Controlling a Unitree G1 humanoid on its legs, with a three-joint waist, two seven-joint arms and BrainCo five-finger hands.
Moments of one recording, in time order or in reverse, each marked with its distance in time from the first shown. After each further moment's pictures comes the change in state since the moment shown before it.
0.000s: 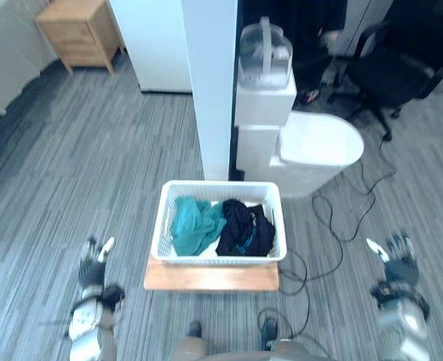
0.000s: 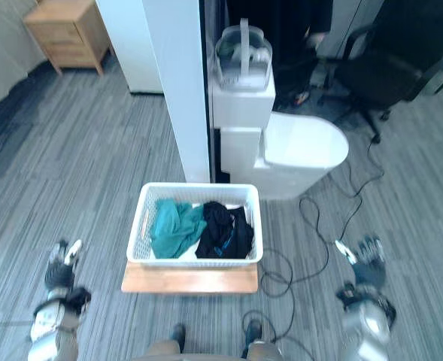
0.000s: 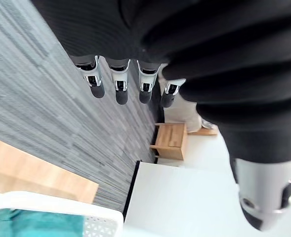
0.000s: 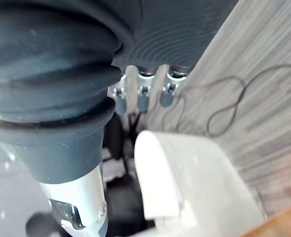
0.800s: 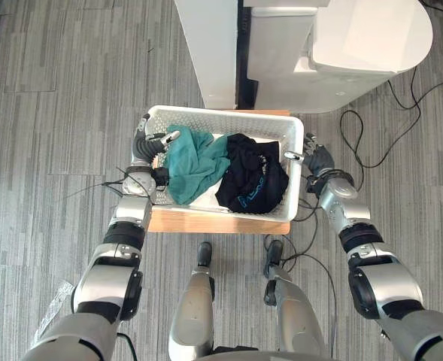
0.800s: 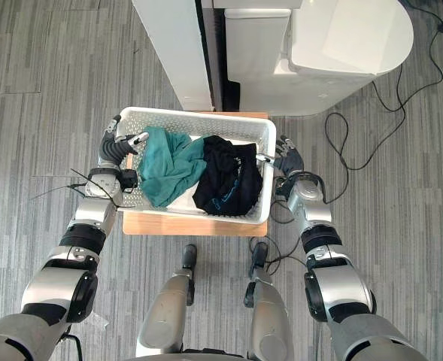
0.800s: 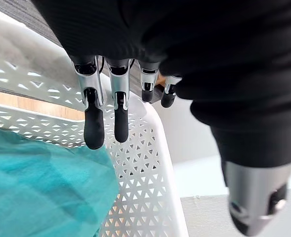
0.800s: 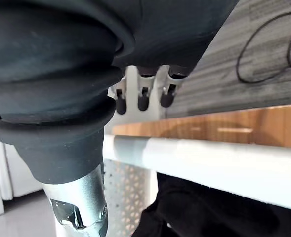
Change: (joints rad) left arm -0.800 0.152 -0.373 0.497 0.237 0.046 0.162; right arm -0.806 -0.165 0.442 0.682 -0.001 0.084 -0.004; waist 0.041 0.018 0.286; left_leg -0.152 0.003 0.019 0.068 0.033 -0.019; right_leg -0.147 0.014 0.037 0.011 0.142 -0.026
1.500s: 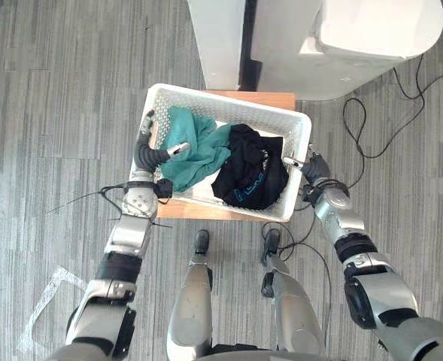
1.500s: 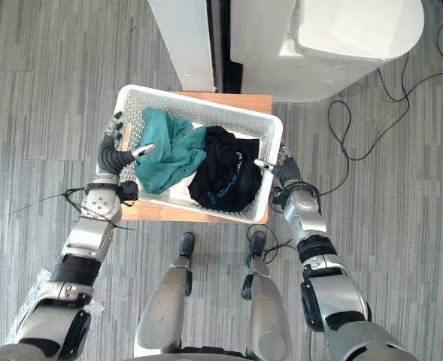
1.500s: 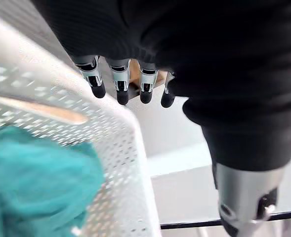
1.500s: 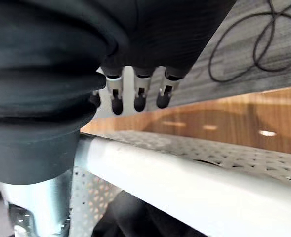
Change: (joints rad) left arm 0.334 -0.002 -0.008 -0.670 0.086 0.043 0.056; right arm 0.099 0.038 -0.015 -0.044 0.000 -0.052 0.003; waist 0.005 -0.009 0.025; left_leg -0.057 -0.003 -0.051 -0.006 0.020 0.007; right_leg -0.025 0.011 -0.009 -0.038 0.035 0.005
